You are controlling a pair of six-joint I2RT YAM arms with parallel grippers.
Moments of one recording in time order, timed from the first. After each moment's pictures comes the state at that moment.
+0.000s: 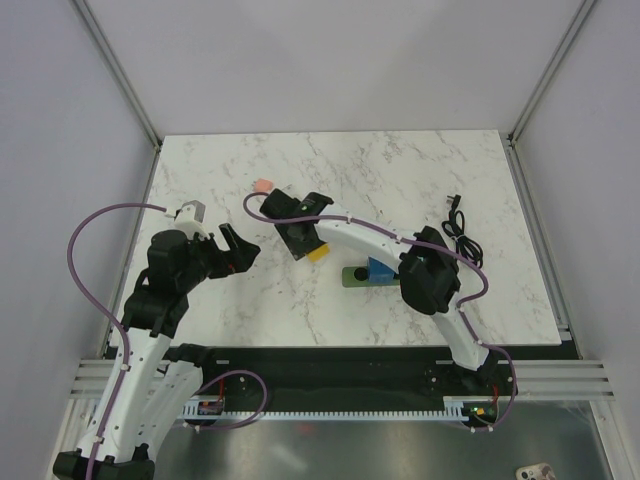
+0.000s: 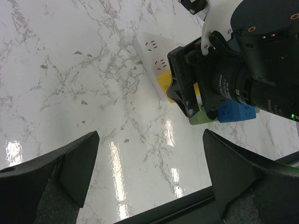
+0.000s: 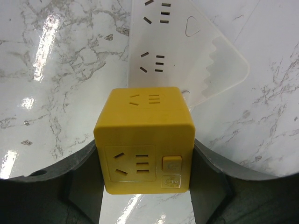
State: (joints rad) left arm -0.18 0.63 0.73 -0.55 0.21 -0.45; right arm 0.95 2.21 1.99 -1.01 0.39 0.36
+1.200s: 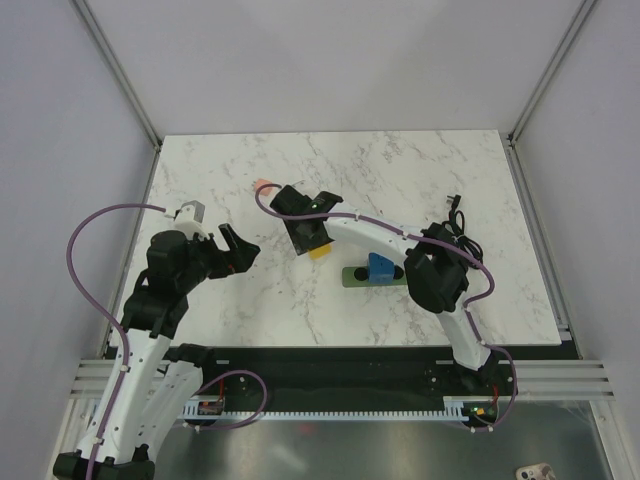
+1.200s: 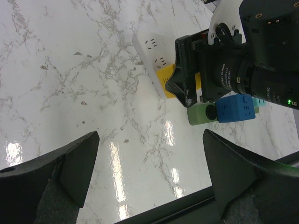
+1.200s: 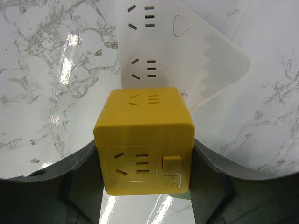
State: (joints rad) left arm -0.18 0.62 0.73 -0.55 0.21 -0.45; right arm 0.91 2.17 1.88 -0.89 0.37 0.46
